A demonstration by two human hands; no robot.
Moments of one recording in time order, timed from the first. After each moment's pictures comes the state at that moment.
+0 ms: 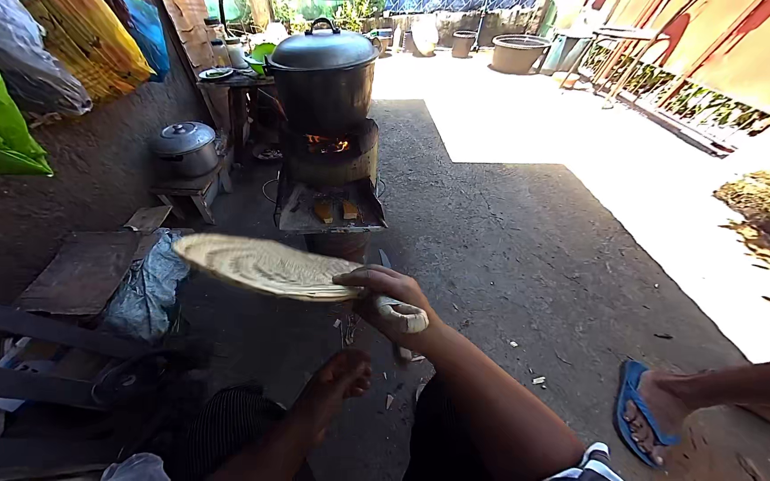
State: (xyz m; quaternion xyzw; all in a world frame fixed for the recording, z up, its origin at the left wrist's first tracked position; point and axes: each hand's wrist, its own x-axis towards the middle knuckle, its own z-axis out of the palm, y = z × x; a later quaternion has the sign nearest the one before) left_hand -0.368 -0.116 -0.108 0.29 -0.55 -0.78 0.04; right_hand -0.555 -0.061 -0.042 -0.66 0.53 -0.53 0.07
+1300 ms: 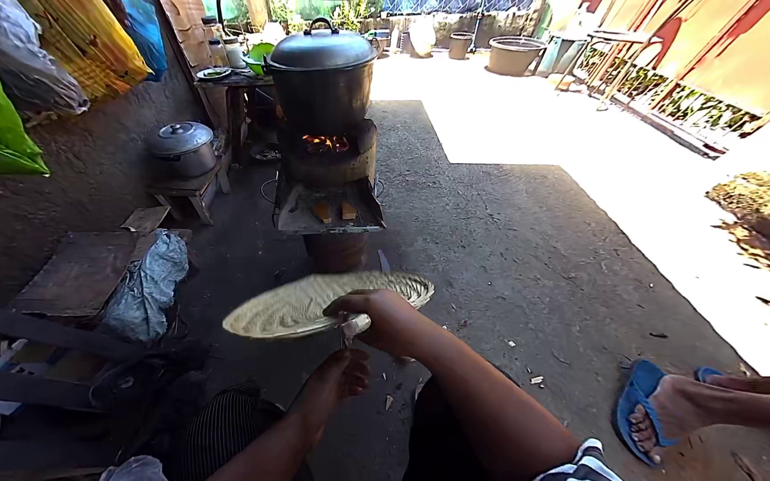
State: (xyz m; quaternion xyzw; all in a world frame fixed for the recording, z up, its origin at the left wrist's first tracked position) left_hand -0.367 -0.118 -0.104 0.29 -0.56 -0.78 0.05; right_hand -0.546 -0.067 -0.028 -0.68 0.67 -0.22 0.20
